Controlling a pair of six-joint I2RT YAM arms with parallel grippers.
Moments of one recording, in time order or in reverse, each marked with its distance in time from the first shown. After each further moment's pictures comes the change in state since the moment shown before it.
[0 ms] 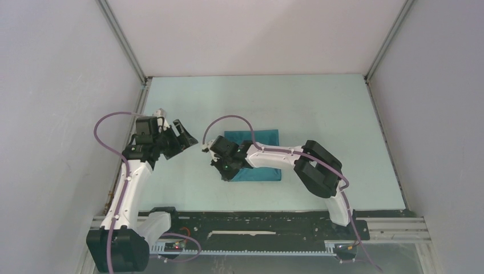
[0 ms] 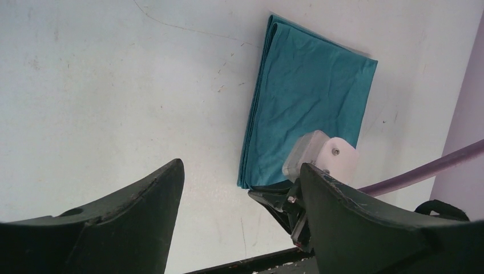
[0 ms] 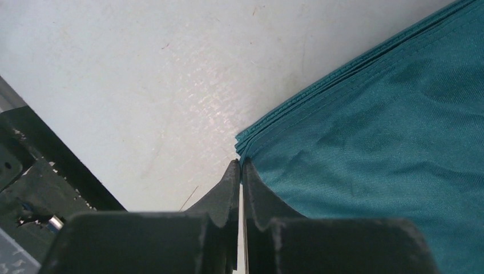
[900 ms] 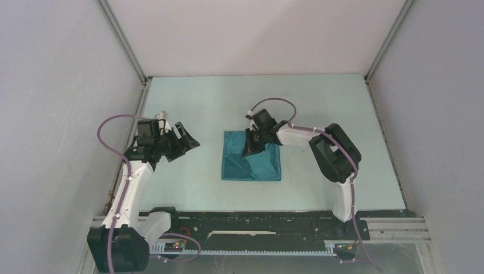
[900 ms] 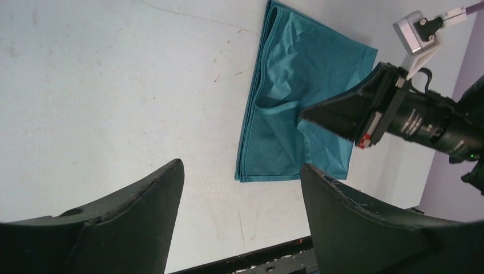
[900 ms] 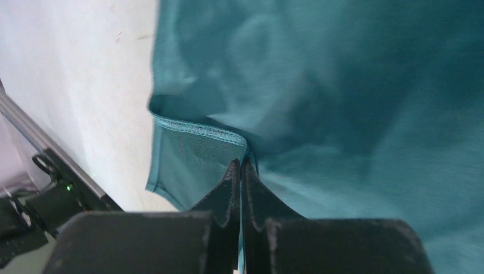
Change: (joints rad) left arm 0.001 0.000 -0.036 0.014 0.035 -0.003; right arm -0.365 -0.058 -0.197 0.246 -0.277 0.340
